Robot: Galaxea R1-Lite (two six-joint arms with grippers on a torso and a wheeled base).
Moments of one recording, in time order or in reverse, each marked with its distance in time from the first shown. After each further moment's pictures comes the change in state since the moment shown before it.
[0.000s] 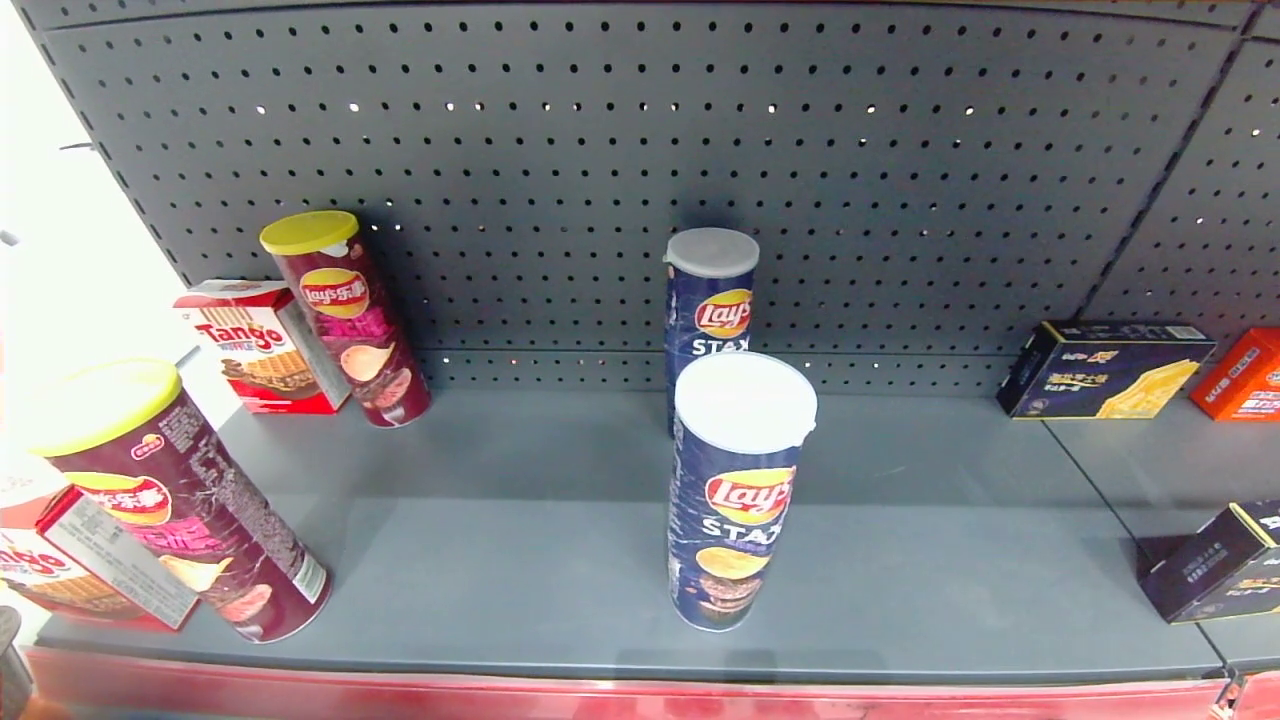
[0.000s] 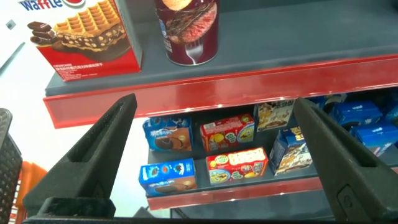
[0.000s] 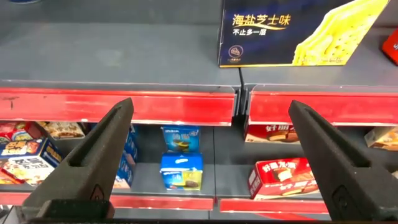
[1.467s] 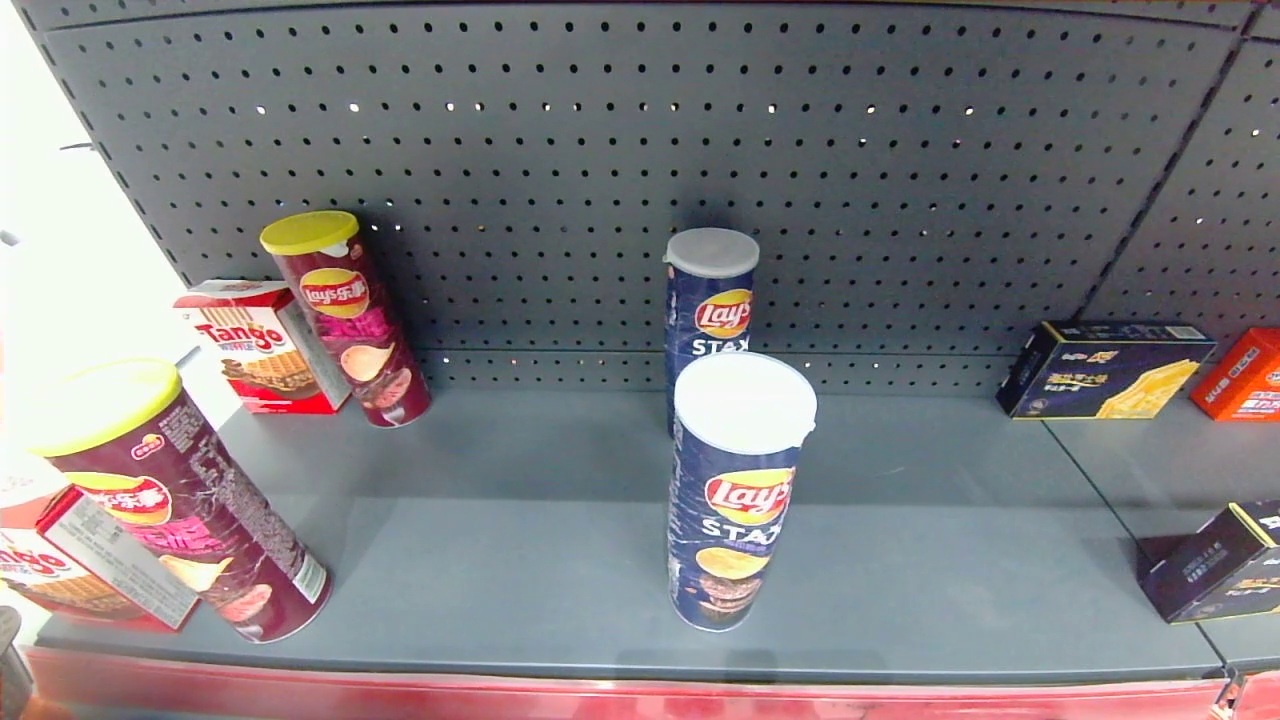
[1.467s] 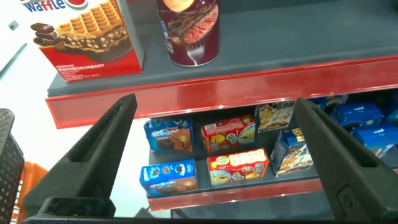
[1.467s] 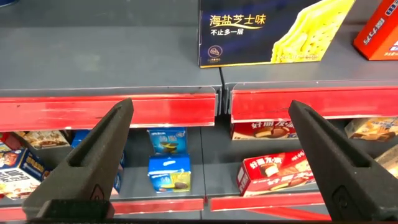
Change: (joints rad) left arm 0.000 -0.002 0.000 -0.003 0.008 0.000; right arm -0.001 0.008 0.002 -0.009 -0.078 0.001
